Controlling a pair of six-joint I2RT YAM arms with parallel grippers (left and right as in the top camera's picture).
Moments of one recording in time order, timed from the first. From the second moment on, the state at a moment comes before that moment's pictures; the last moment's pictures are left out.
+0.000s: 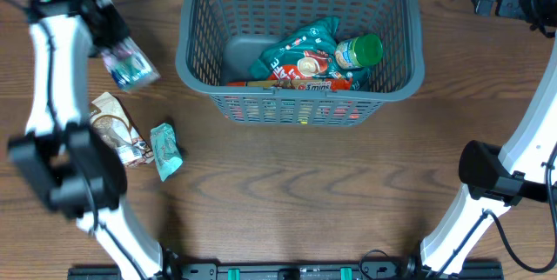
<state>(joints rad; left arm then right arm) 0.23 2.01 1.92 -0.97 0.02 -0.34 -0.22 2.11 2.89 -1.69 0.02 0.00</state>
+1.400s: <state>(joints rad) -0.43 1.99 1.93 -0.76 0.12 1.01 -0.29 2.11 2.89 -1.69 -0.01 -0.04</state>
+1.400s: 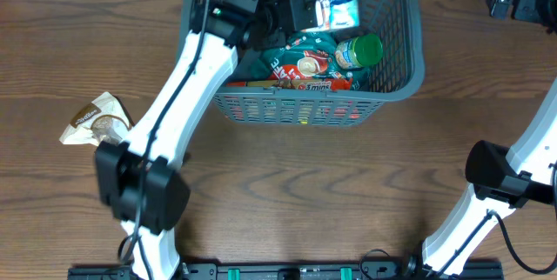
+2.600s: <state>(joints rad) -0.38 1.70 1.93 -0.80 0.05 0.76 -0.29 2.11 2.89 -1.69 -0.01 -0.04</state>
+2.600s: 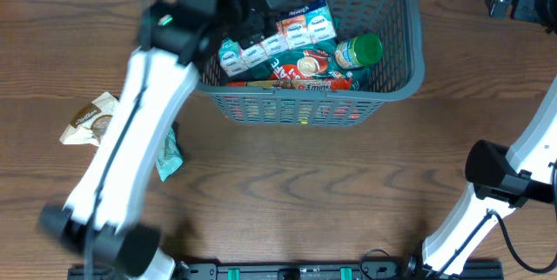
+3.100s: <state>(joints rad) -0.10 1.41 1.93 -1.45 -0.24 0.13 -0.29 2.11 2.89 -1.69 -0.03 -0.04</state>
